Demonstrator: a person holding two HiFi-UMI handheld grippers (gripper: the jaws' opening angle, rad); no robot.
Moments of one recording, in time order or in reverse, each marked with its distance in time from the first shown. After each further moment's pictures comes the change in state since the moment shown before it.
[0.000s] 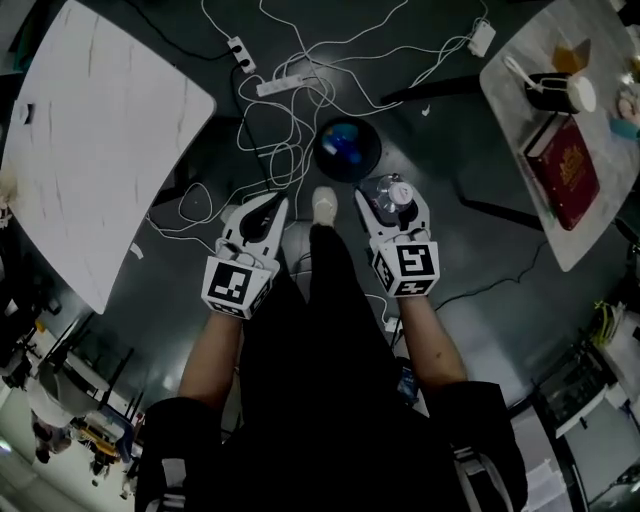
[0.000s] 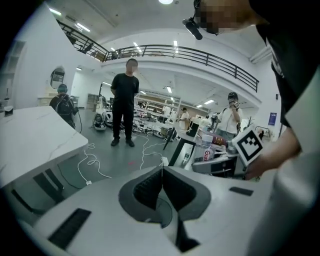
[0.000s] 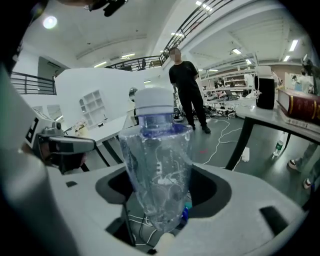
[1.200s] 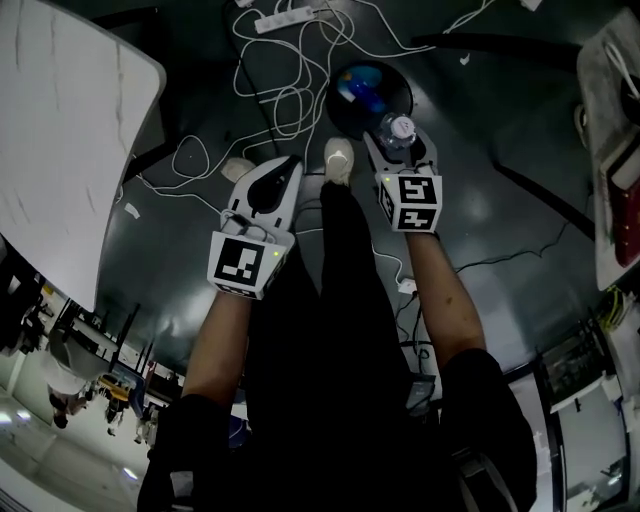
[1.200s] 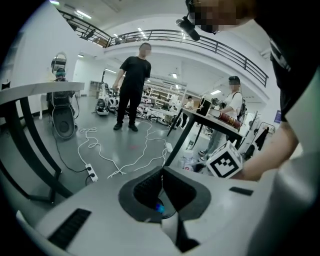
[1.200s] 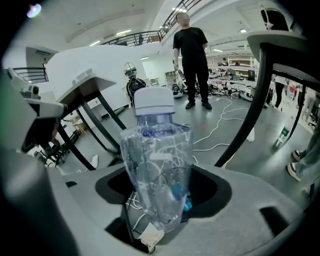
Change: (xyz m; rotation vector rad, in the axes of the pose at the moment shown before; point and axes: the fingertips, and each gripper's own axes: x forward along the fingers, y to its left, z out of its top) left arm 0.085 0.038 -0.120 -0.030 0.124 0.021; right arm 0.152 -0.058 -0.174 -0.016 0.247 -0.009
